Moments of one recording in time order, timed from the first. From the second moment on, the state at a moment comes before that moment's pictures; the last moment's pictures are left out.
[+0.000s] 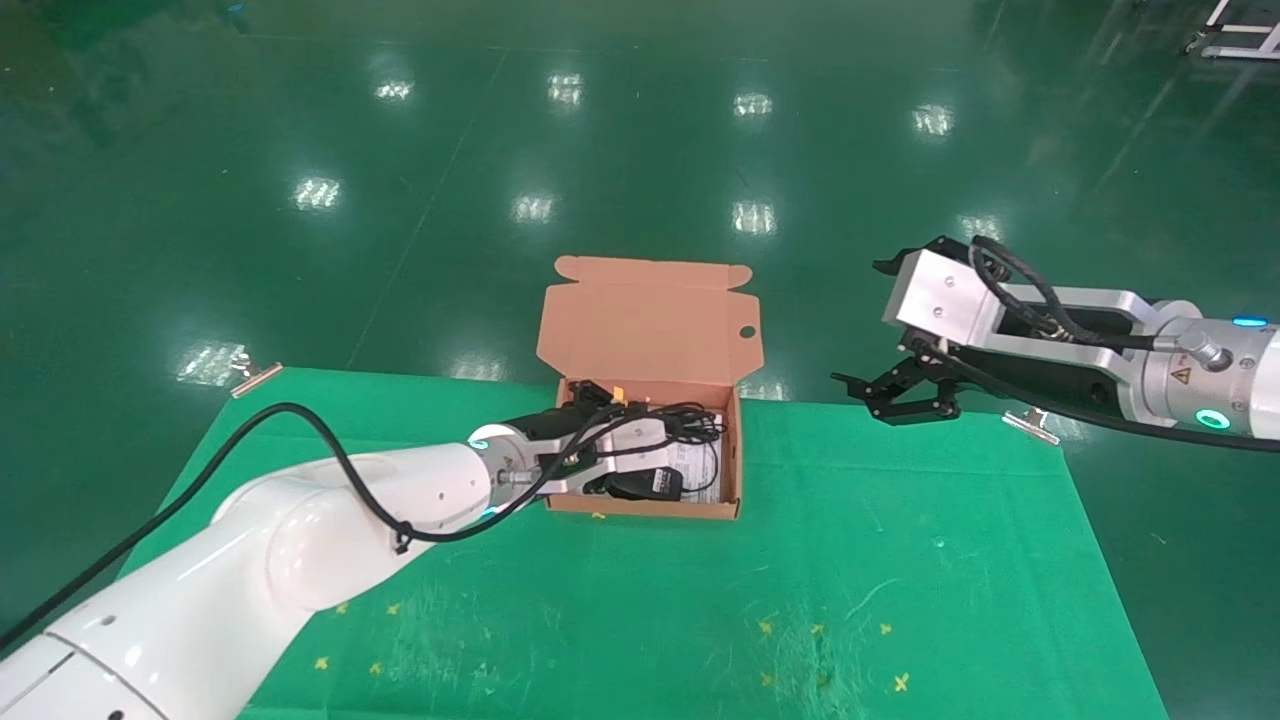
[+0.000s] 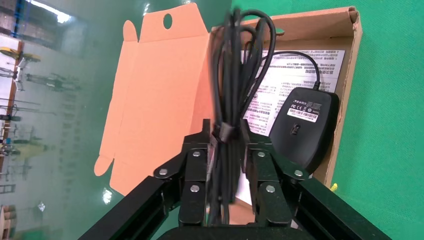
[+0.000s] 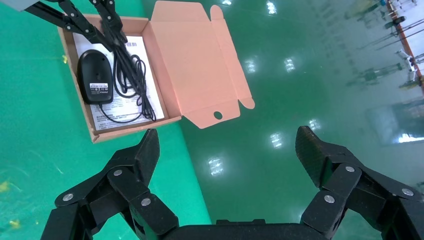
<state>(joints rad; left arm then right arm) -1.35 1.36 0.89 -0.79 2.10 0.48 -0.19 1.48 -0.72 -0.69 1.35 -1.73 -0.89 0.36</state>
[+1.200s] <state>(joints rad) -1.35 1.12 0.69 -0.94 1.72 0.73 -0.23 1.47 -0.70 -0.60 1.32 -1.52 -1.12 0.23</state>
